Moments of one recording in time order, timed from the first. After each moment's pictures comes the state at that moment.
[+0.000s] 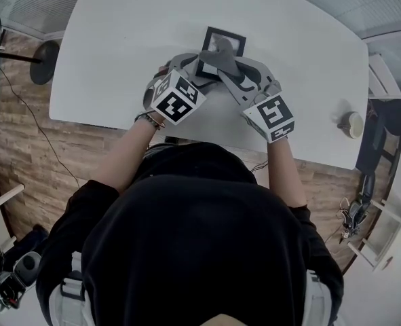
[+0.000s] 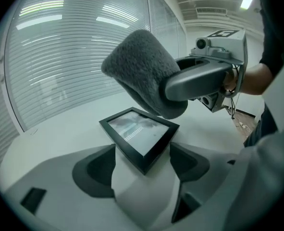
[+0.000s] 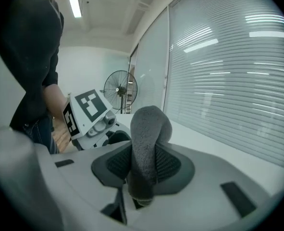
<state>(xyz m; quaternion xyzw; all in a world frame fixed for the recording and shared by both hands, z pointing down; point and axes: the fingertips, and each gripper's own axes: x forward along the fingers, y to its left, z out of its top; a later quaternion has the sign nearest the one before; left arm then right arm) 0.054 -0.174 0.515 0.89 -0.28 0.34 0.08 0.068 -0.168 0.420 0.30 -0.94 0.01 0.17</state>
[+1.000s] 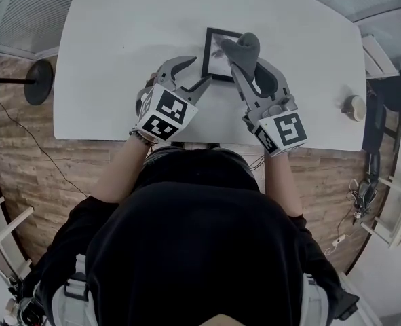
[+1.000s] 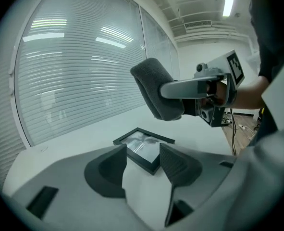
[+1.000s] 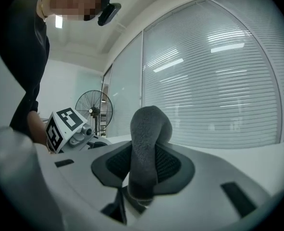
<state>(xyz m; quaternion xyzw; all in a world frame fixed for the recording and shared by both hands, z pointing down) 0.022 -0.168 0.453 0.93 -0.27 0.25 0.02 0.081 -0.163 0.360 0.46 -0.88 0.02 0.04</state>
